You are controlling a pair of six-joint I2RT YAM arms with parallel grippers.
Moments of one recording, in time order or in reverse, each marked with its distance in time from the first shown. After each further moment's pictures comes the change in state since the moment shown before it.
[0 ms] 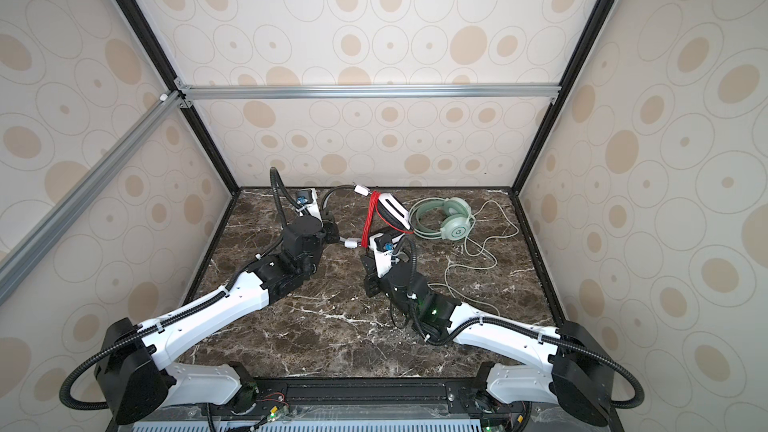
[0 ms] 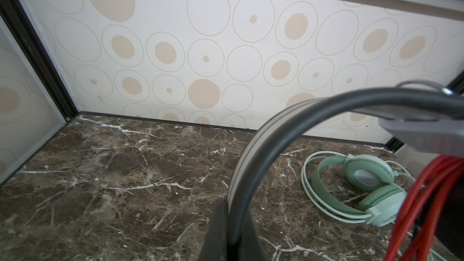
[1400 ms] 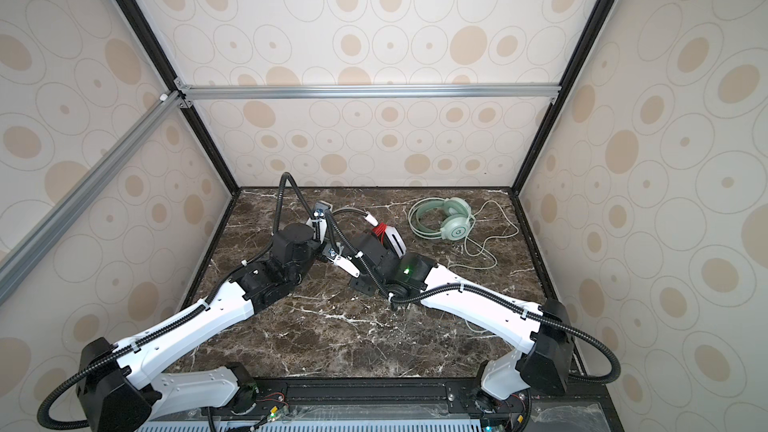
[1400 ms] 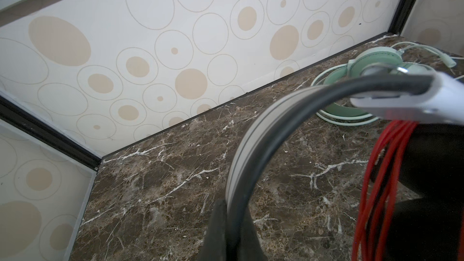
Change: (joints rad) left arm -0.007 -0.114 -0.037 -0.192 0.200 0.418; right arm 0.027 0.254 0.610 -0.913 -0.037 -0.582
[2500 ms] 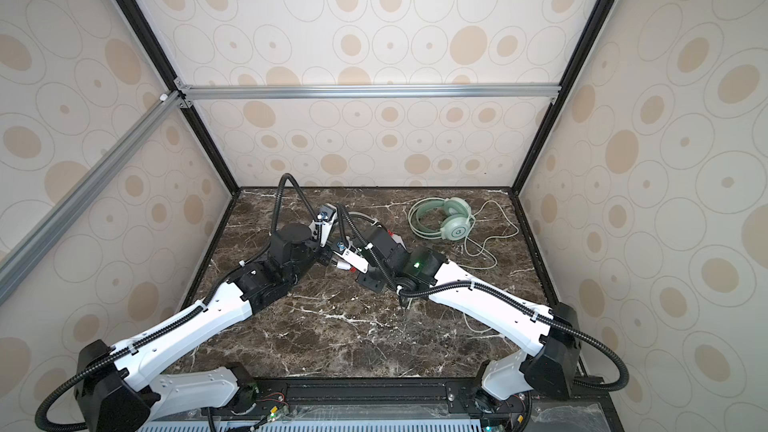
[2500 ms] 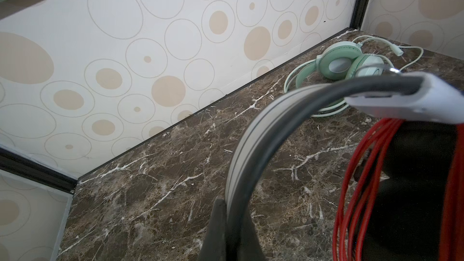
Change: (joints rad) left arm 0.003 -0.006 -0.002 -0.007 0.118 0.043; right arm -0.055 -0.034 0.013 -0.060 -0.073 0.008
